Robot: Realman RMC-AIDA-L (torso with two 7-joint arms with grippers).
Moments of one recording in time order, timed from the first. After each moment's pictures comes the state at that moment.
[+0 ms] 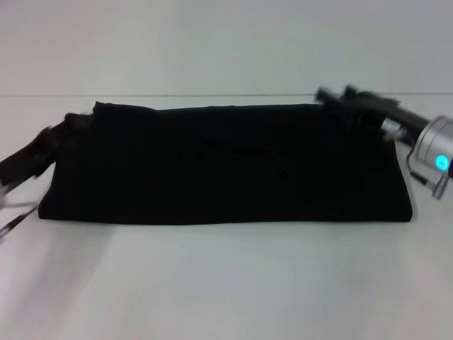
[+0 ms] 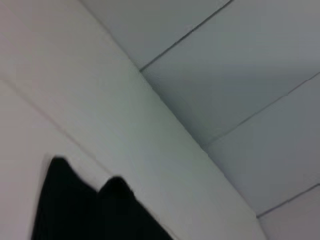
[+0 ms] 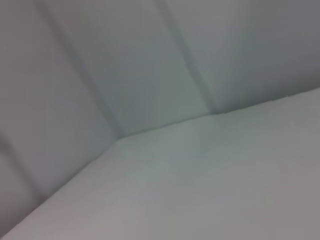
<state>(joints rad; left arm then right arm) -0.52 -2.01 0.53 0.30 1.57 1.05 -1.86 0.71 2.07 -0.80 -0.32 -1.43 -0.91 1.31</state>
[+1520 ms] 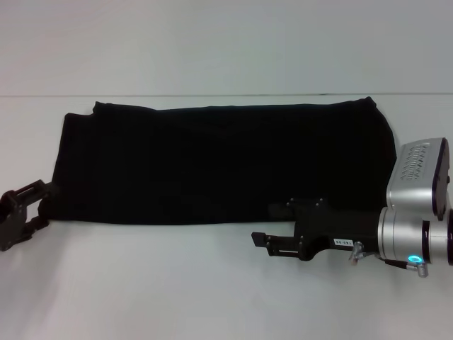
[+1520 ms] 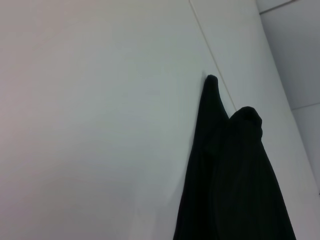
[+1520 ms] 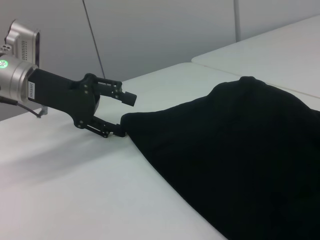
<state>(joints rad) -0.40 -1.96 0.53 0.42 1.92 1.11 -2.38 0.65 2.10 -1.01 -0.36 -1.78 -1.16 1.21</state>
